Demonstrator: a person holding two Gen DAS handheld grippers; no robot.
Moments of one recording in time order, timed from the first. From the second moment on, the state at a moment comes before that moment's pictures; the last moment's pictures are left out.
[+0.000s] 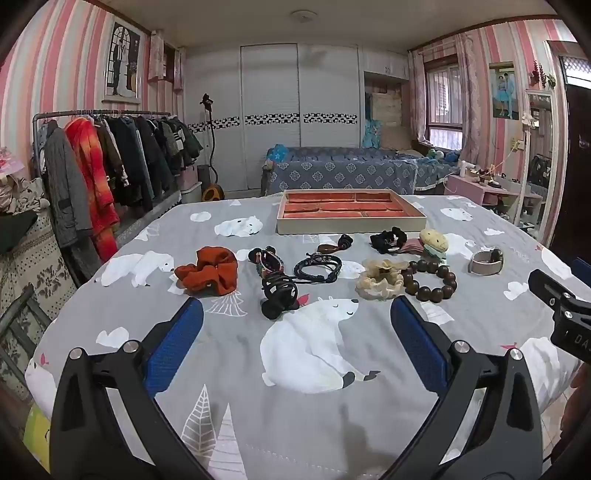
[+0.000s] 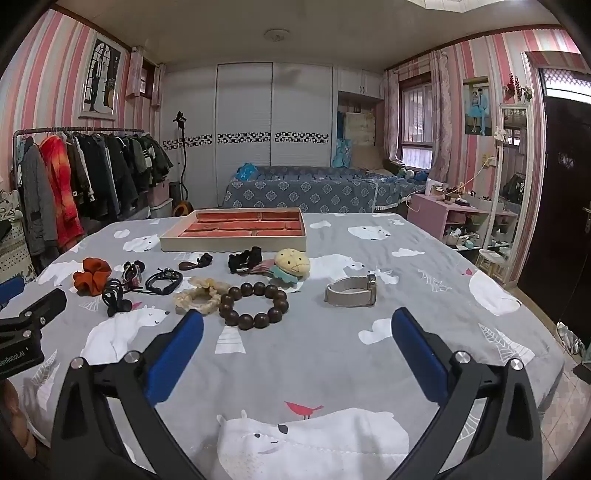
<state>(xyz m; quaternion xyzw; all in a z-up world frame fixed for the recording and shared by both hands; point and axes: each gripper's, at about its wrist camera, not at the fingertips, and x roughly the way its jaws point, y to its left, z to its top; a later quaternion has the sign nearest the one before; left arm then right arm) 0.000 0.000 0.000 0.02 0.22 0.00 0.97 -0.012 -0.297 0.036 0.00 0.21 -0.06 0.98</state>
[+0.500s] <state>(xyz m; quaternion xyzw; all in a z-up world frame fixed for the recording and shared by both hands) -0.003 0.003 0.006 0.02 0.22 -0.01 0.98 -0.016 -0.297 0.034 0.00 0.21 -0.06 0.98</state>
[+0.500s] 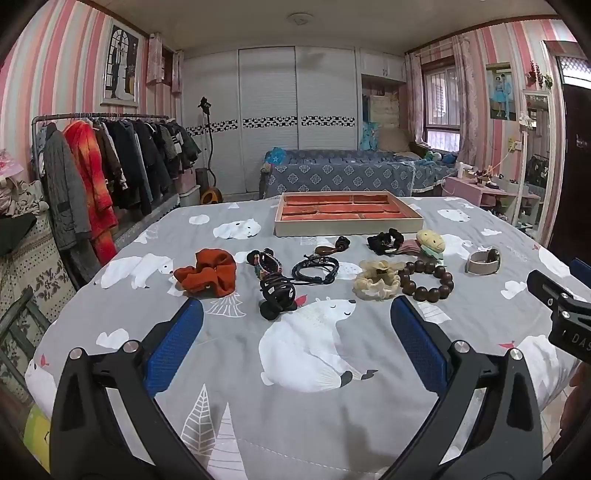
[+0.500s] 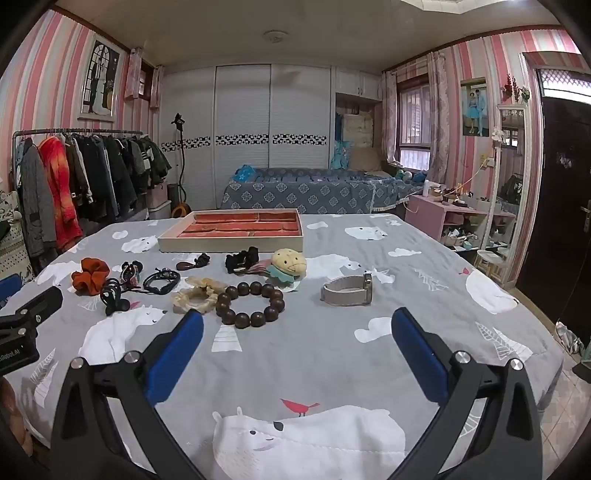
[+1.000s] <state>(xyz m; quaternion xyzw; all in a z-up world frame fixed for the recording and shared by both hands) -0.006 0.002 0.001 0.02 0.22 -0.01 0.98 -0.018 -0.301 0.036 0.00 0.20 -0.06 0.98</state>
